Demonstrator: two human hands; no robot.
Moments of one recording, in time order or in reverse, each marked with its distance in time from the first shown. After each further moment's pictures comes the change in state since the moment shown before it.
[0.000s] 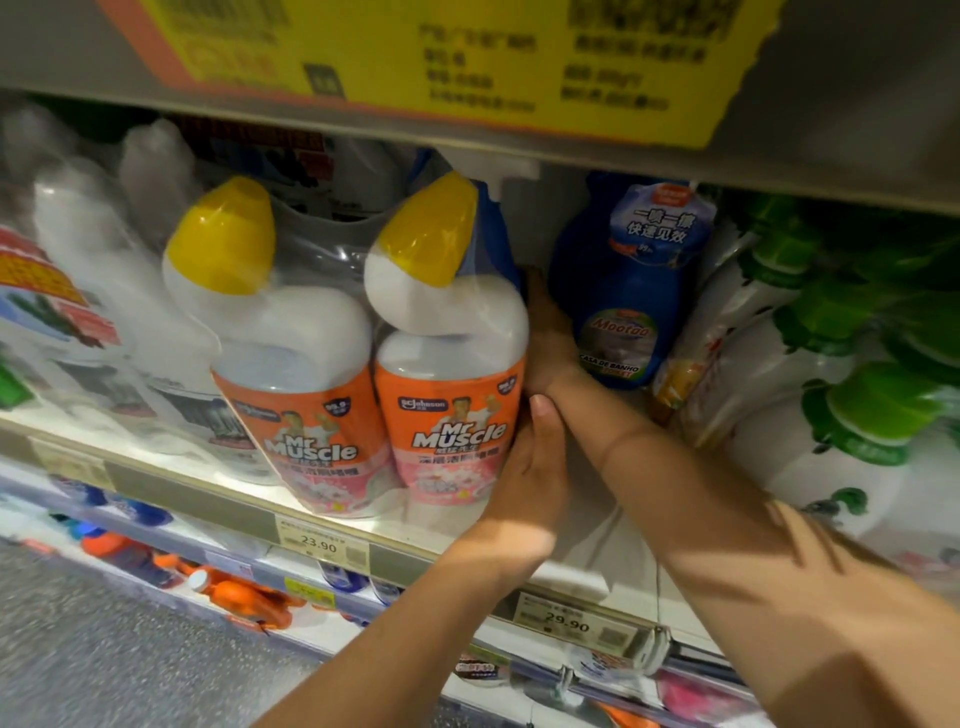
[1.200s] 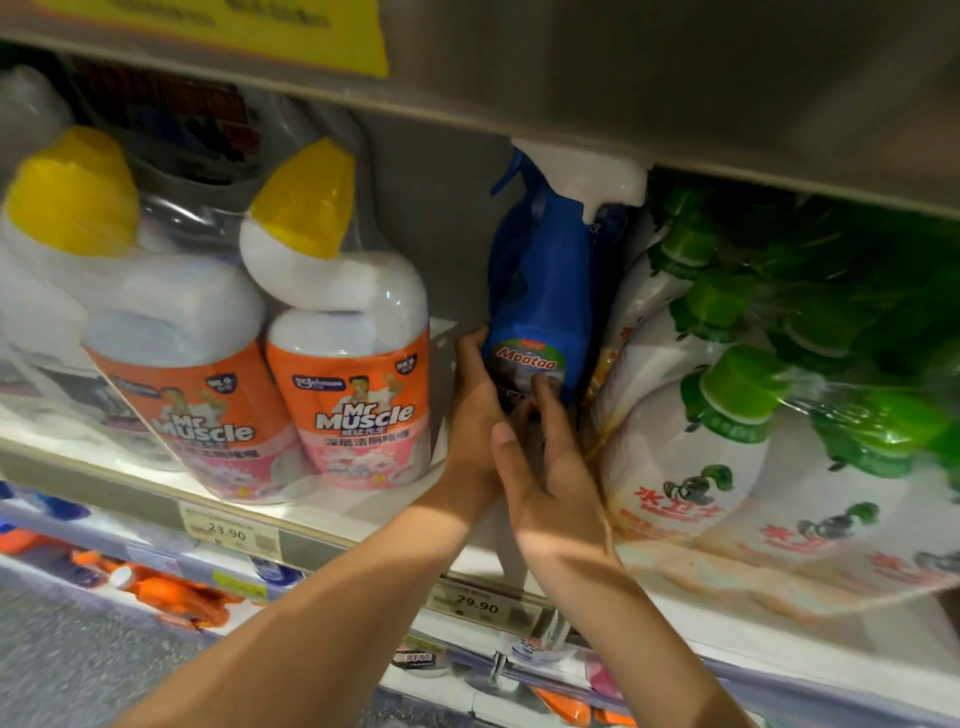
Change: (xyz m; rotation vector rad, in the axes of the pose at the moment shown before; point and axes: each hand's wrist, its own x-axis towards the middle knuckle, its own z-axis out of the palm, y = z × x) left_hand 0.051 -0.013 0.043 -0.468 0.127 -0.054; right_hand -0.135 0.048 -0.030 0.192 0.135 0.077
